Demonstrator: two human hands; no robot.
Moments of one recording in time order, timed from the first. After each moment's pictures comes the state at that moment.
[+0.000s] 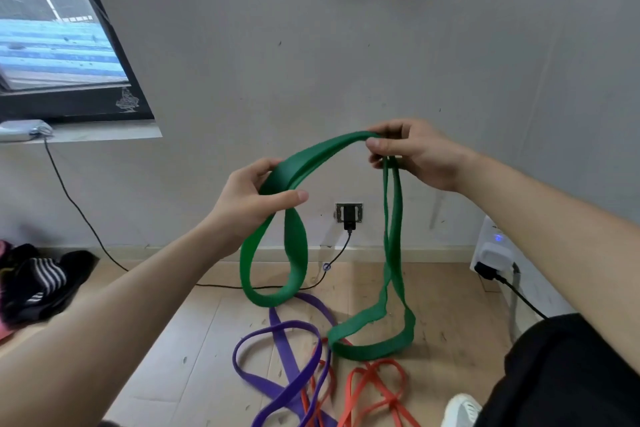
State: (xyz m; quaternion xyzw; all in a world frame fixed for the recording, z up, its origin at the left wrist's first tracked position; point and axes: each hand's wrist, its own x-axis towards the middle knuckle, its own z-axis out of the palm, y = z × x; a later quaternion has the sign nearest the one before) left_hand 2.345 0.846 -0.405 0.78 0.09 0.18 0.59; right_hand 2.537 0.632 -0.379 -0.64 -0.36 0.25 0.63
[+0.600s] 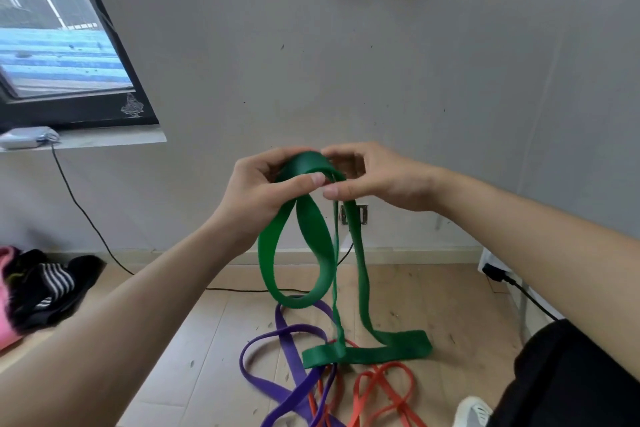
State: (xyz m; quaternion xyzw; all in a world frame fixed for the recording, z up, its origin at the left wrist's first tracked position) left_hand 2.340 0.823 -0.380 0.76 0.02 0.23 0.60; right_hand 2.478 0.660 -0.374 -0.64 -0.50 0.30 0.50
